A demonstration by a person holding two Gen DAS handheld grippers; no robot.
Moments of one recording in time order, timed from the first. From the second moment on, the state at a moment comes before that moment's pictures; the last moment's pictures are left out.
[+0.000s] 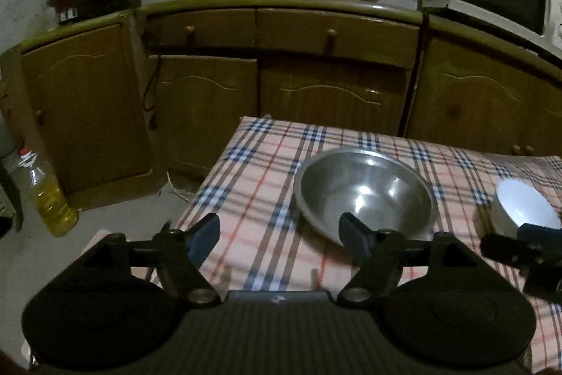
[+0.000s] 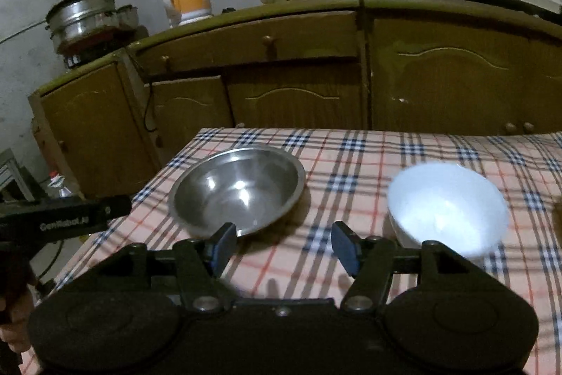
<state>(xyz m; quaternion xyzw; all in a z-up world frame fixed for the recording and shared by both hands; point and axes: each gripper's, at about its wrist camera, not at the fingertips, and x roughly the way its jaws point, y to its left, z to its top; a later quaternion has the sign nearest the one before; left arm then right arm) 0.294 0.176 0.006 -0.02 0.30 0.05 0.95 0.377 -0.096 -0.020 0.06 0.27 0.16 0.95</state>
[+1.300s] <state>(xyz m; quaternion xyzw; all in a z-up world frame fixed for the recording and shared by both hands) 0.263 0.106 0.038 -0.03 0.33 0.01 0.94 0.328 -0.146 0.022 0.08 0.25 0.18 0.95</state>
